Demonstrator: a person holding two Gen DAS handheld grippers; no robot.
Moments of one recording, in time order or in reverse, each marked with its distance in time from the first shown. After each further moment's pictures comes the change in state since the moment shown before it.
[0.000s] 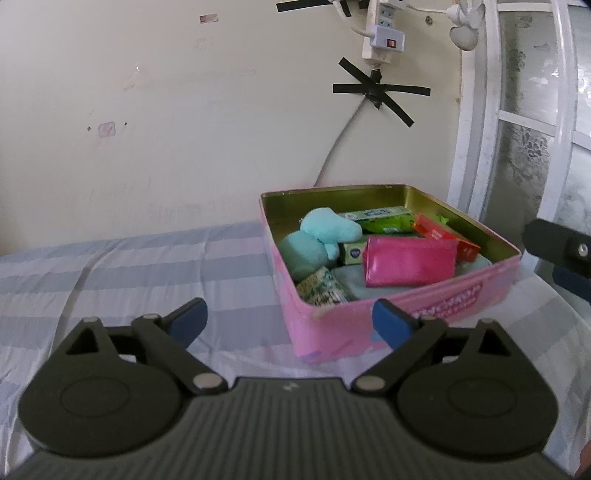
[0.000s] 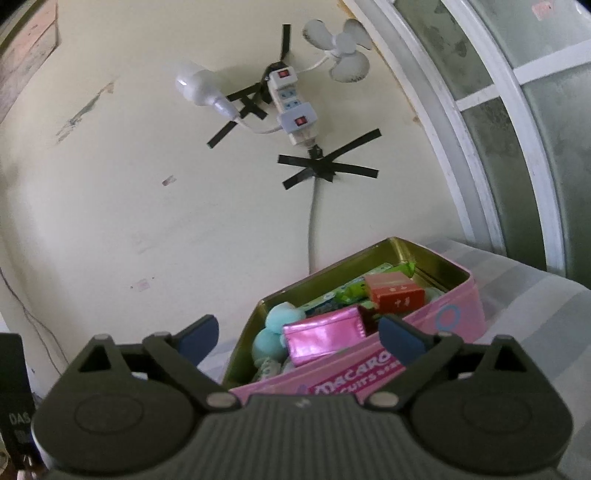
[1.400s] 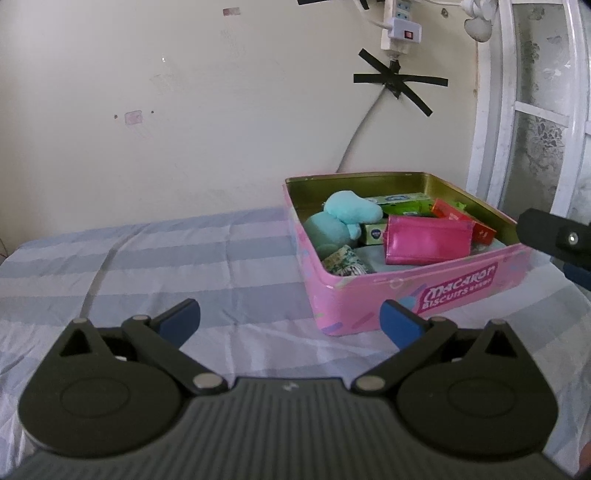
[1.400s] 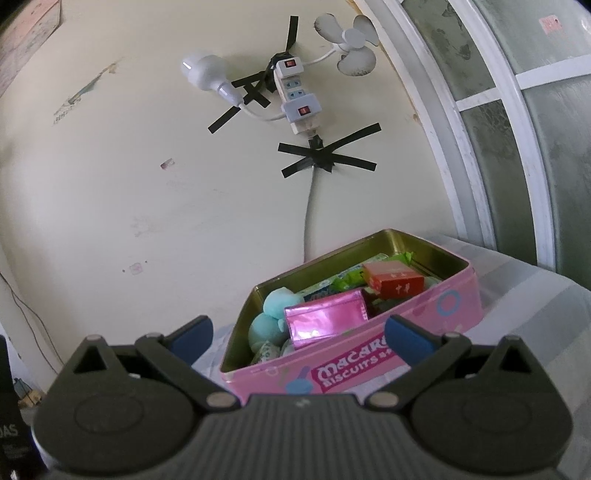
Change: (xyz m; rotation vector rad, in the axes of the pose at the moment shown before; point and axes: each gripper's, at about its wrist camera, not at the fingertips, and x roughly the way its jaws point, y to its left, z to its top) left arm -0.012 0.002 -0.012 -0.009 0.027 0.086; right arm 0.001 0.018 -0.011 -0.029 0.022 -0.053
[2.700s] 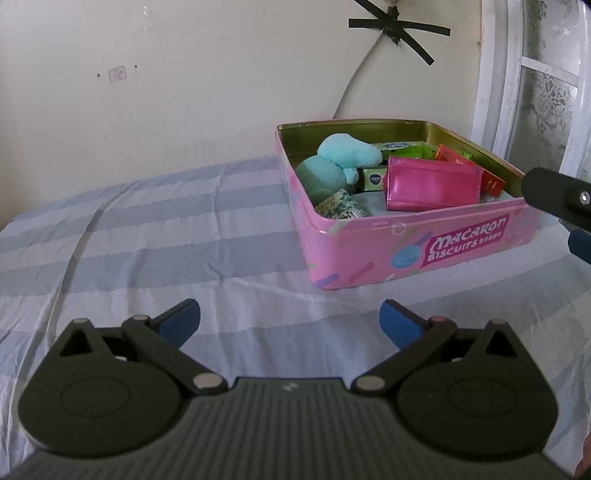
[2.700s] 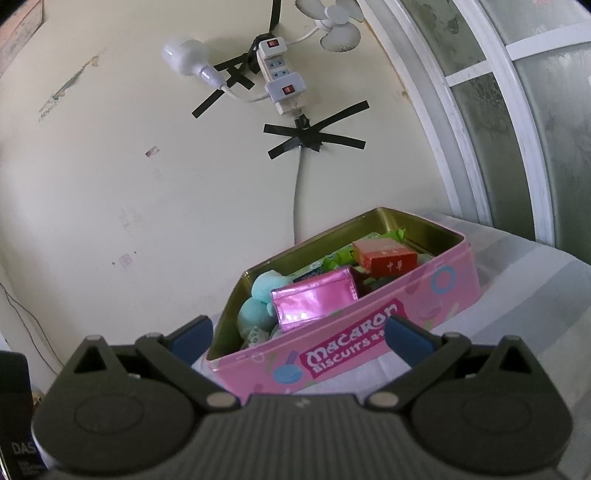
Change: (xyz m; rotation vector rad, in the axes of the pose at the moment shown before) left arm 0.026 -0.011 -0.013 0.016 0.154 -0.001; right arm 0.016 -0.014 -0.007 0.035 0.054 -0.009
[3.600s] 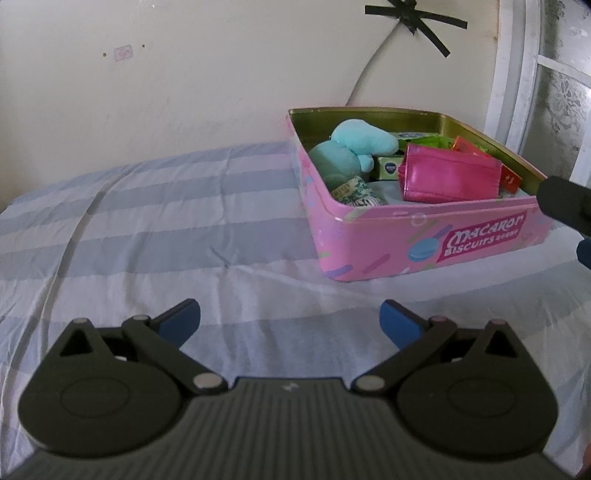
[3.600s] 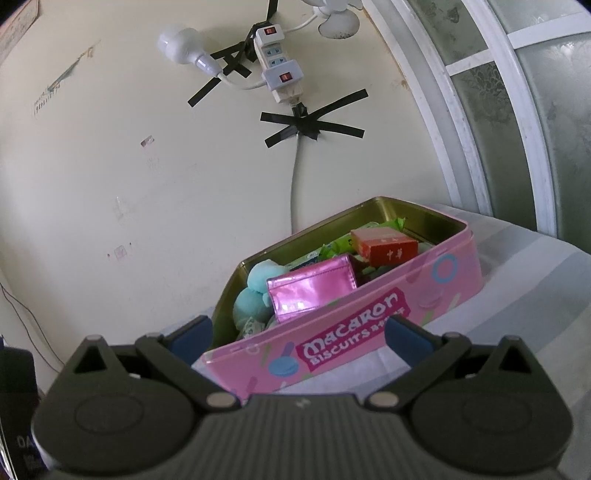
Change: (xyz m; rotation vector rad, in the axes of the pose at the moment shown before) left arm 0.014 0.004 -0.002 -0.040 0.030 0.017; right arm 0.009 -0.002 -0.004 -0.002 0.027 -0.002
